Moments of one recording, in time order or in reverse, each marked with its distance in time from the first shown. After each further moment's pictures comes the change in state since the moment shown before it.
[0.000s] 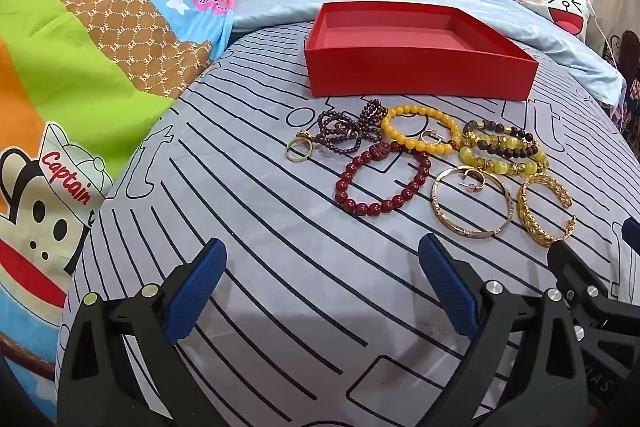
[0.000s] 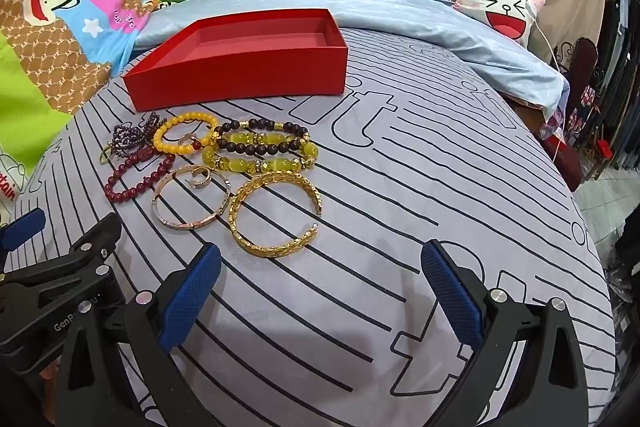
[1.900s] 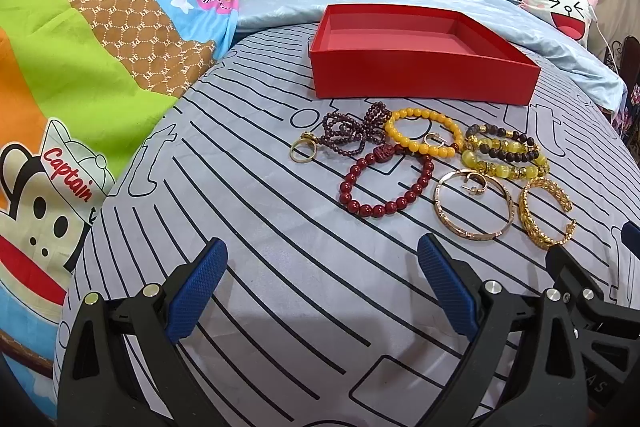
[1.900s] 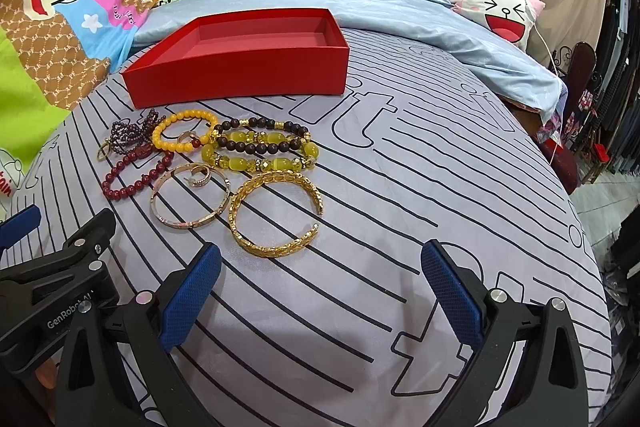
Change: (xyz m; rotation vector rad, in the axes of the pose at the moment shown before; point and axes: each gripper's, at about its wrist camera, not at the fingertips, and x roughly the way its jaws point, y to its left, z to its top) left arm -0.002 0.002 0.000 -0.006 -0.005 -0.006; right arm 0.001 0.006 0.000 -0.022 0.004 -0.026
